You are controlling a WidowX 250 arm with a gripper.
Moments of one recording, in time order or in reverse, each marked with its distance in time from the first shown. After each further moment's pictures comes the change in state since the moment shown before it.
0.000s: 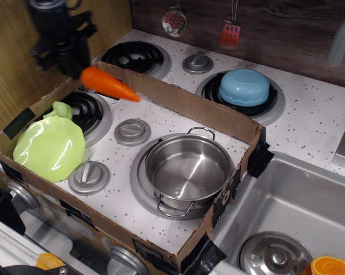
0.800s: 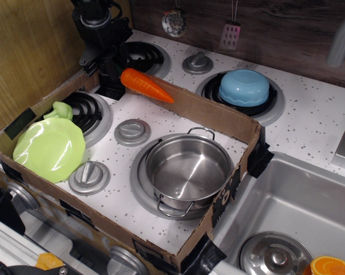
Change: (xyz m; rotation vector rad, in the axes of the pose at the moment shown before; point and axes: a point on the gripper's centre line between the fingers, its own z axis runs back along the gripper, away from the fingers) arm -0.002 -0.049 -0.048 -0.133 -0.080 -0.008
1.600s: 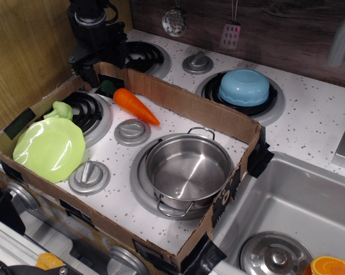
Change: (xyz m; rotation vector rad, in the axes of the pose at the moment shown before) arm 0.004 0.012 0.011 0.095 -0.025 -0.102
